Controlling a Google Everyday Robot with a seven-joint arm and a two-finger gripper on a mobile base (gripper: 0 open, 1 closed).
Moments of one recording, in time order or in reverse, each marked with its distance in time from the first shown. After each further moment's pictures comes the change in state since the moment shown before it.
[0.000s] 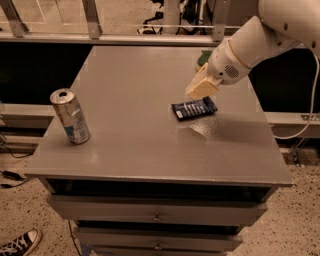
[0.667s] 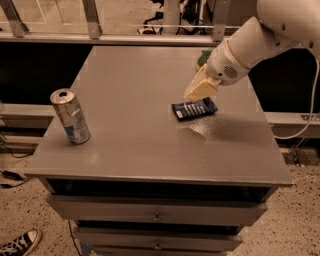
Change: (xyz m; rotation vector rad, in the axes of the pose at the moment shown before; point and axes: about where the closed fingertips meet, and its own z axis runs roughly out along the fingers) arm -0.001 0.002 0.001 -0.012 0.004 -0.010
